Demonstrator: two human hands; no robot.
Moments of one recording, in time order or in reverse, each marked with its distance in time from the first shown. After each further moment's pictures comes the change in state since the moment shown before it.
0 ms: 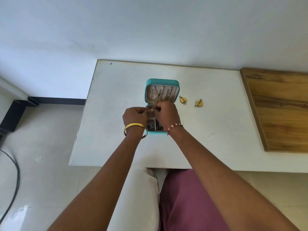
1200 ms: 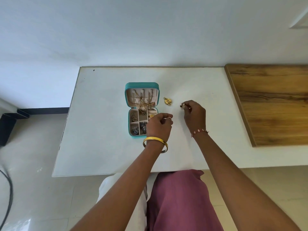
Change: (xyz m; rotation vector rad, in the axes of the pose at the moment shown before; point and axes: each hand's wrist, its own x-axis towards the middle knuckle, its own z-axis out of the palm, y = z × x) left_hand -0.061 0.029 0.074 -0.151 -0.307 0.079; right_hand 0.000 0.114 -0.061 0.128 0.368 0.085
